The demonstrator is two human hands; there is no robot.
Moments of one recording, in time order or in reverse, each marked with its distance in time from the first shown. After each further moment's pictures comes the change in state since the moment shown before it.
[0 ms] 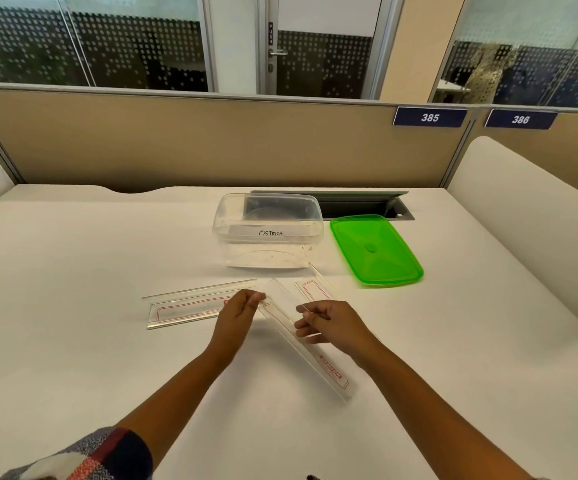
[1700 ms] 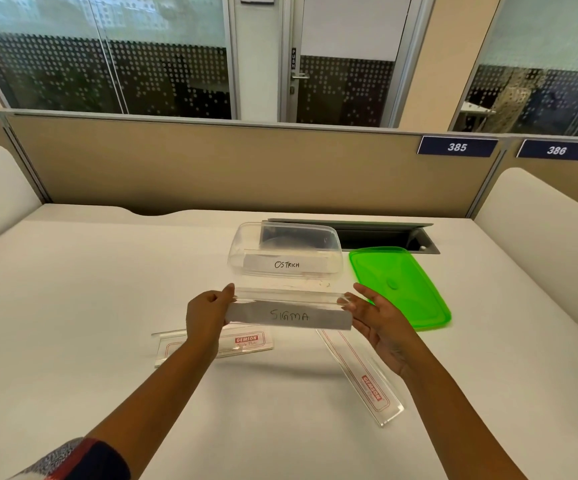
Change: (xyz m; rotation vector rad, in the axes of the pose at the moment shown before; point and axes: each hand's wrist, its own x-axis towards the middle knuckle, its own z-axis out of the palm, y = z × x) left_hand 0.060 0.039 -0.053 -0.232 0.391 -0.303; right_hand 0.053 -0.027 -0.053 0.627 0.115 -0.046
